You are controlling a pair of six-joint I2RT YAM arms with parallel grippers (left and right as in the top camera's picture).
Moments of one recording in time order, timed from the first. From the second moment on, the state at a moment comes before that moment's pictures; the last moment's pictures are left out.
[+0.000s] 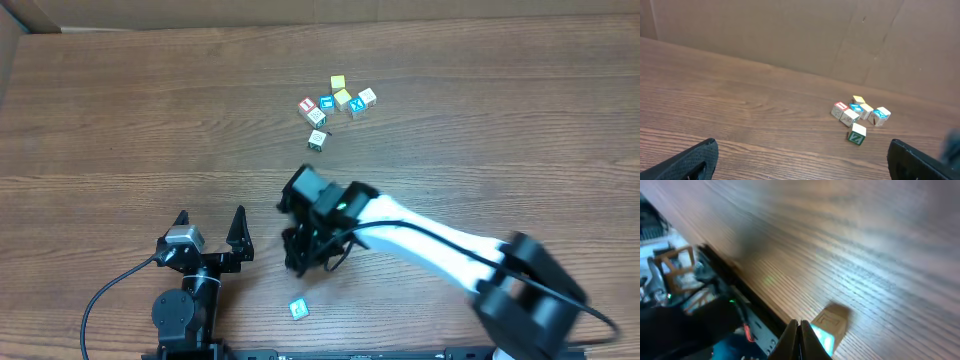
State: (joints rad) left arm 0.07 0.02 0.01 -0.07 0.10 -0.25; right arm 0.91 1.82 1.29 -0.69 -0.56 0.57
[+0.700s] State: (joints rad) left arm 0.07 0.02 0.01 -0.07 0.10 -0.25; right arm 0.98 1.63 1.21 -0.73 -0.43 0.50
